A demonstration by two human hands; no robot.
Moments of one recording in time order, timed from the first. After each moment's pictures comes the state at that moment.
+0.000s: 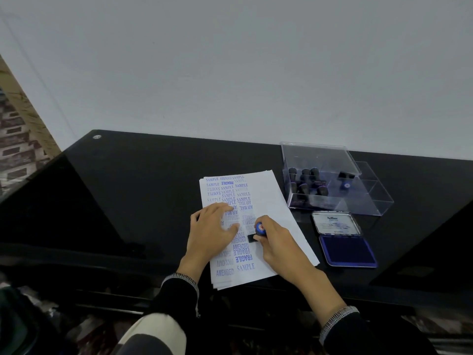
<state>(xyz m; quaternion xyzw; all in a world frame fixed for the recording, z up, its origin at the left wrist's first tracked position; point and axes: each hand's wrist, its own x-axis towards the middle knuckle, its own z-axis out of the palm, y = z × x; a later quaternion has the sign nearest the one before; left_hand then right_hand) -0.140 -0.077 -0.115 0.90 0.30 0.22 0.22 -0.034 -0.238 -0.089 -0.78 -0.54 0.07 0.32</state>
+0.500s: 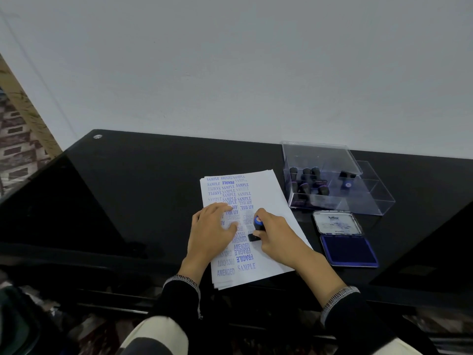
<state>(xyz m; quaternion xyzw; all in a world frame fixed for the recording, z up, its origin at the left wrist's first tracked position) -0.140 -0.078 -0.115 0.89 0.31 0.24 0.23 -0.021 -0.220 -0.077 -0.78 -0.53 0.15 0.29</state>
